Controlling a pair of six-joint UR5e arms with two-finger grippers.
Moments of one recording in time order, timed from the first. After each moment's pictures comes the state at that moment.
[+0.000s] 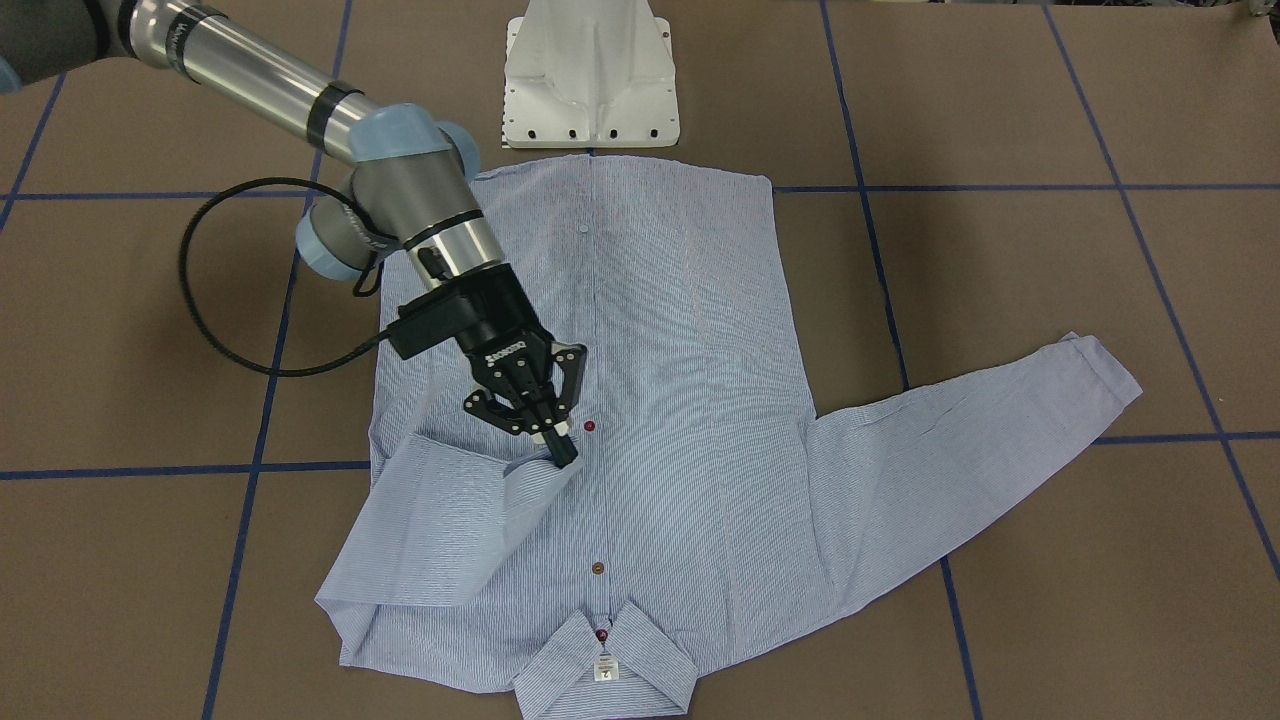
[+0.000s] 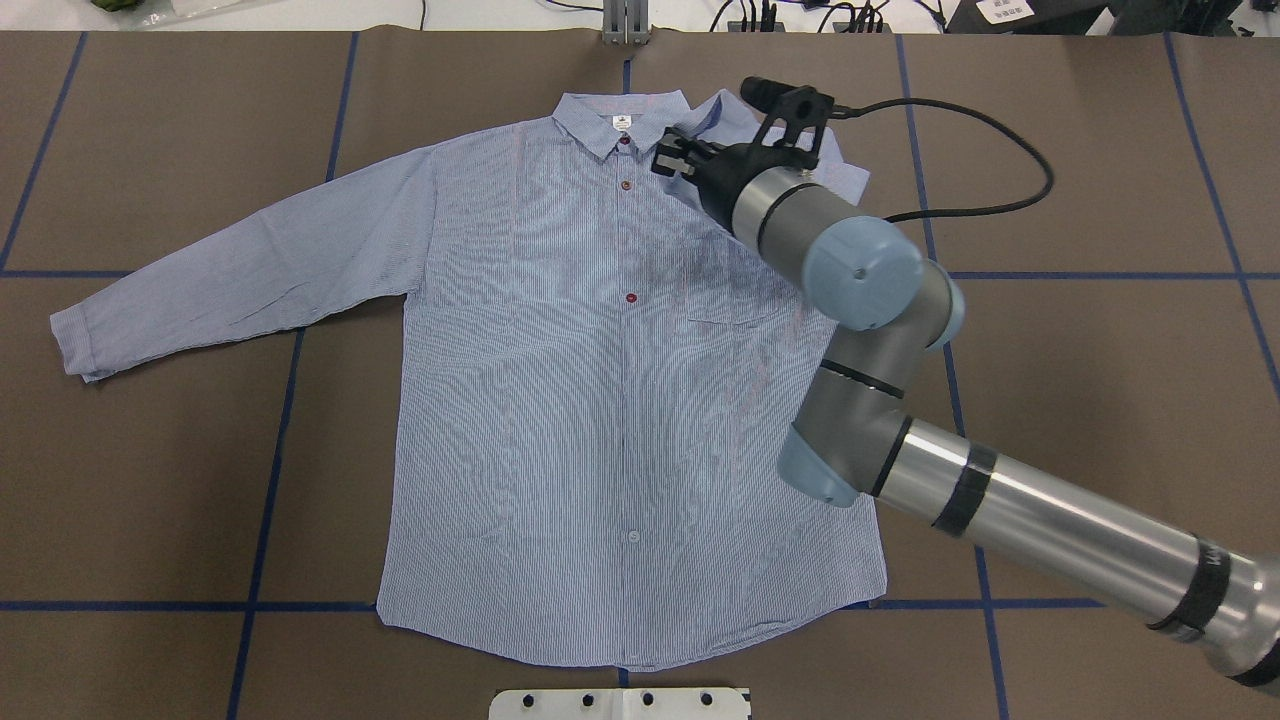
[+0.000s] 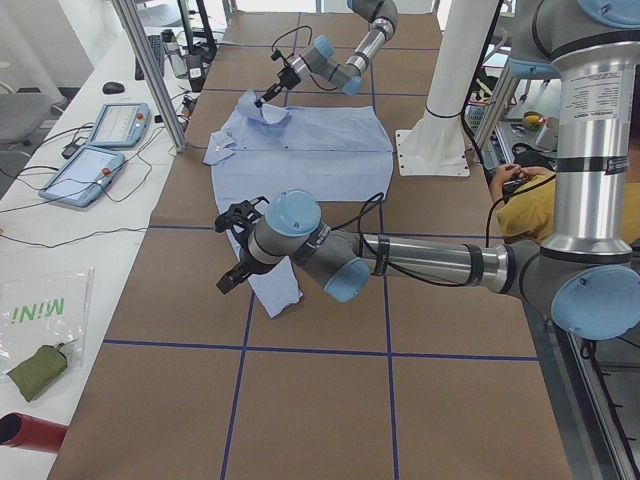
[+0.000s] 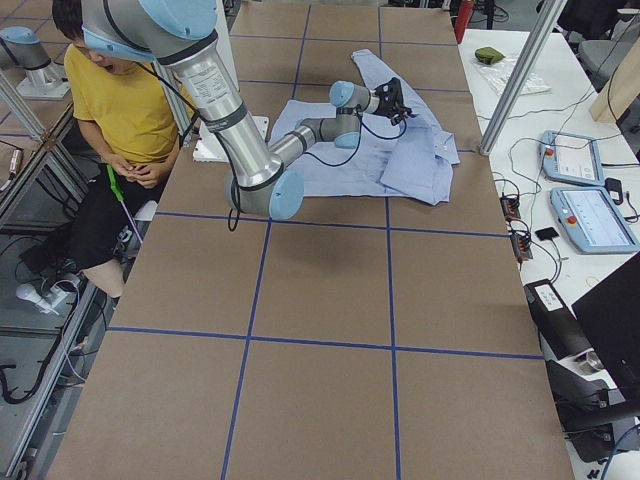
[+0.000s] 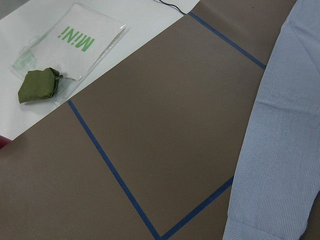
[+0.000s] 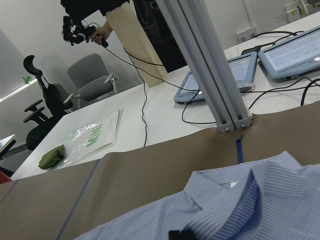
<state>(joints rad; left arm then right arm) -1.56 -1.52 -1.70 -2.21 -2.35 0.16 0.54 -0.81 1.29 -0.54 1.21 1.24</state>
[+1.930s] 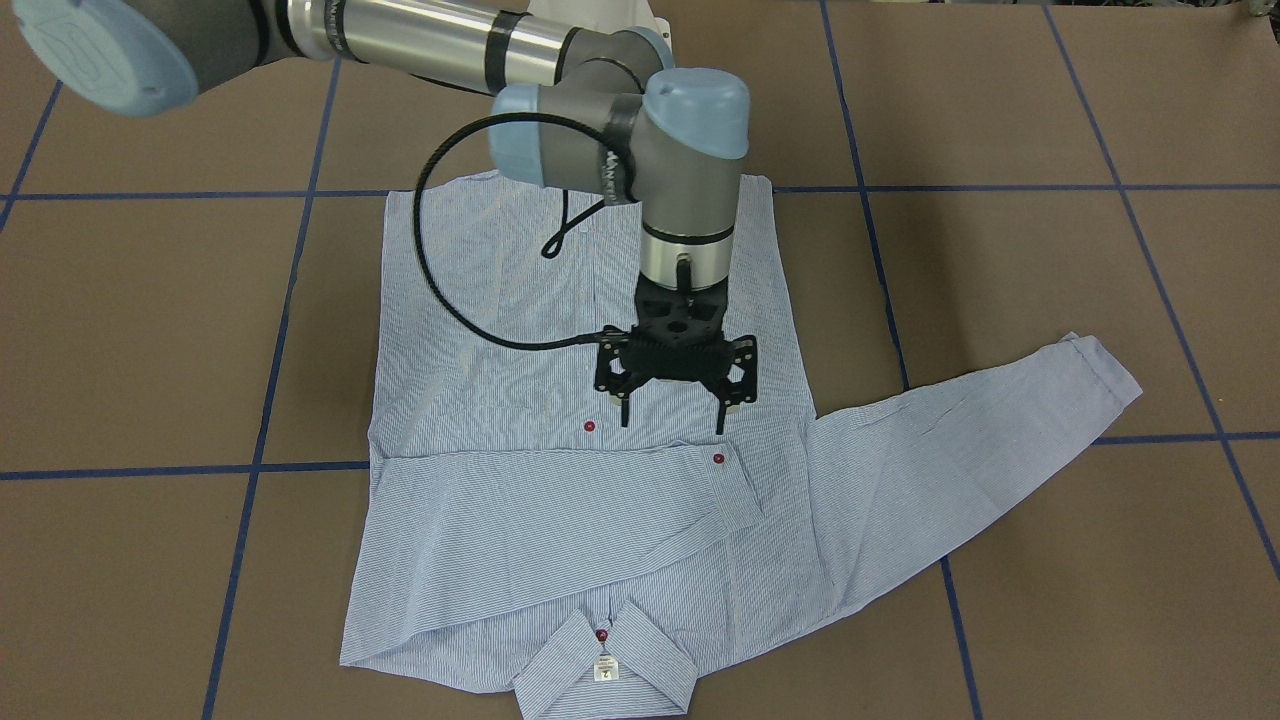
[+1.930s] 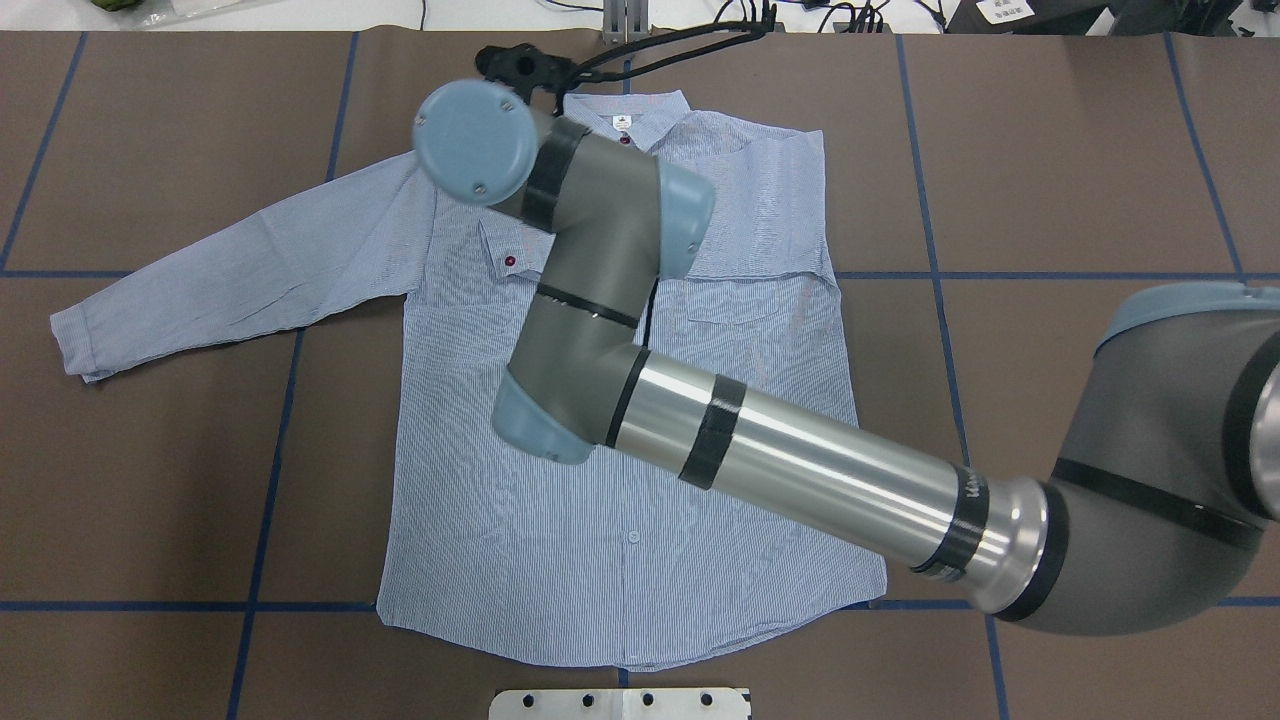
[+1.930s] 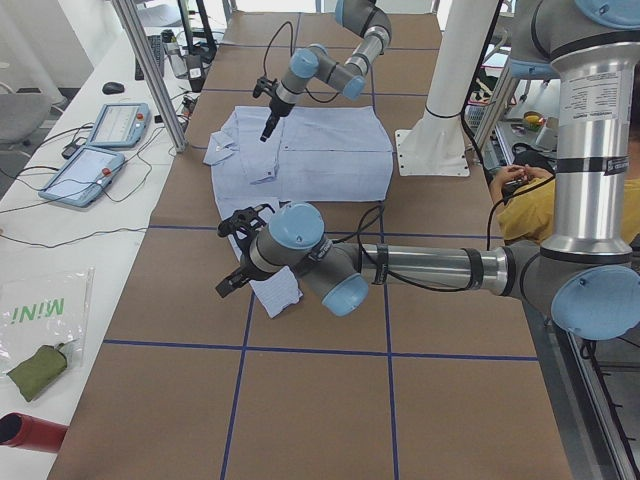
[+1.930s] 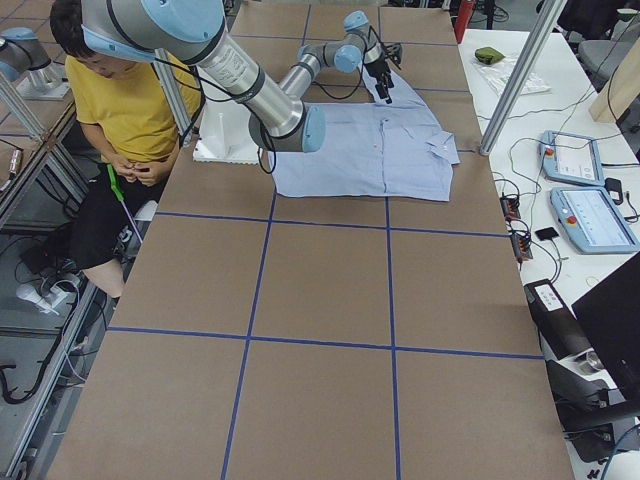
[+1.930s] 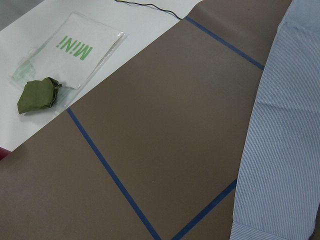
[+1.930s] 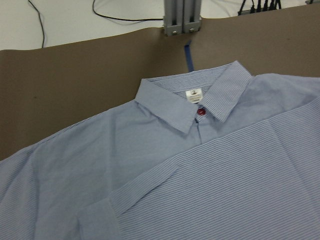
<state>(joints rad) -1.54 -1.51 -1.61 -2.40 -2.35 0.15 0.60 -0.49 1.25 -1.46 1.54 1.32</state>
